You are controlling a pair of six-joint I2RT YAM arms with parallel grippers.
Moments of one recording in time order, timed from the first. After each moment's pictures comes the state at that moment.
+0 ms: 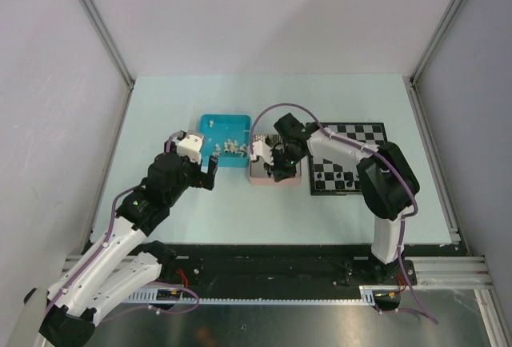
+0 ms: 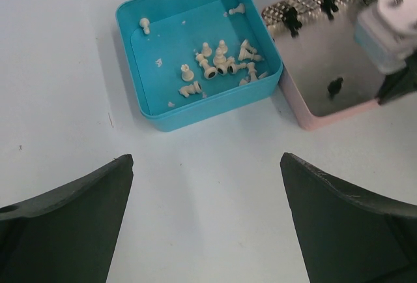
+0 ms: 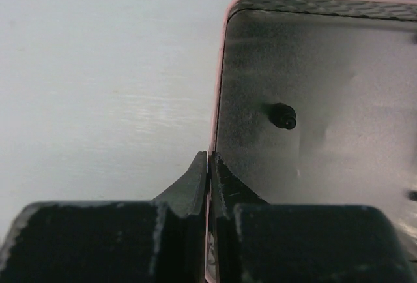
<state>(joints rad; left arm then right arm) -0.54 0.71 0.67 -0.36 -0.21 0.01 0.64 1.92 1.39 -0.68 -0.53 -0.90</state>
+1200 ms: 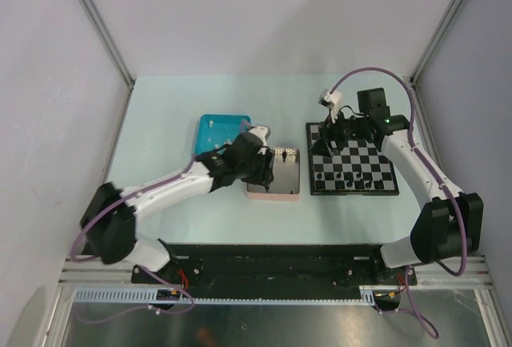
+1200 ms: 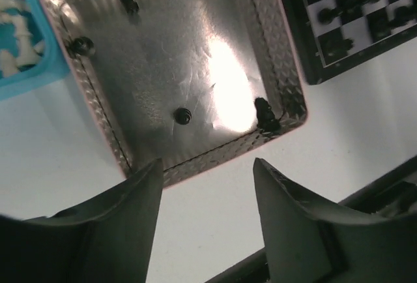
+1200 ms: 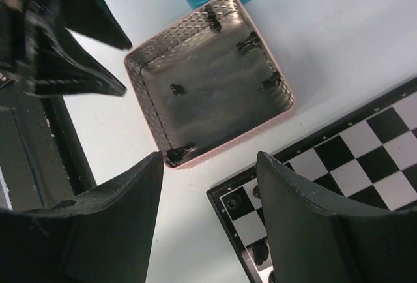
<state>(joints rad) -0.82 1.40 1.01 -0.39 -0.07 -0.48 0.23 1.43 1.23 -0.63 -0.82 -0.41</state>
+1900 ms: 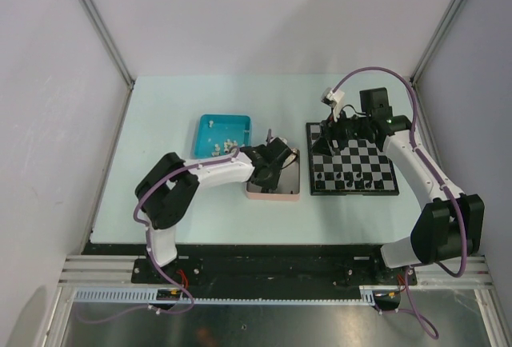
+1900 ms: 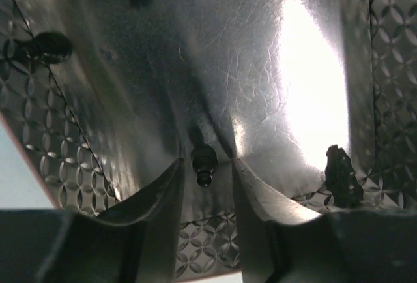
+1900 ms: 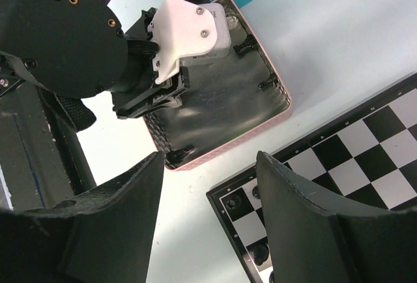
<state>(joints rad) -0.88 1.87 1.24 -0.50 -0.22 -0.52 0.20 1.42 1.22 -0.61 -0.83 -0.39</state>
